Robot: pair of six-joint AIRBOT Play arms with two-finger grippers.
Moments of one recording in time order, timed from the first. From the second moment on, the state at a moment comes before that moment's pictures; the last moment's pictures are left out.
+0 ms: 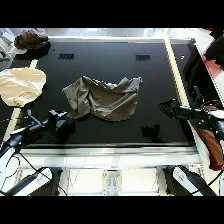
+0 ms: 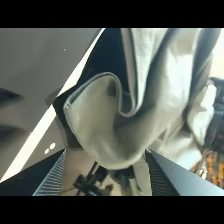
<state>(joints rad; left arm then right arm) 0.41 -1.14 0.33 0.14 -0.81 -0.94 -0.44 -0.99 0.63 -0.42 1.19 1.04</state>
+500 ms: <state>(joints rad) 0.28 -1.33 0.45 0.10 -0.73 -0.89 -0.44 -0.92 0.63 -0.38 1.21 1.03</state>
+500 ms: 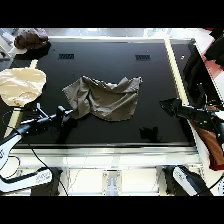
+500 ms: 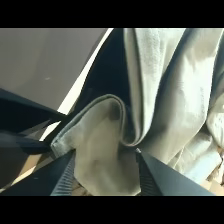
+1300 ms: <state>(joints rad) 0.37 -1.20 0.47 0.44 -0.86 -1.04 -0.44 -0.87 0.76 -0.37 1.28 1.03</state>
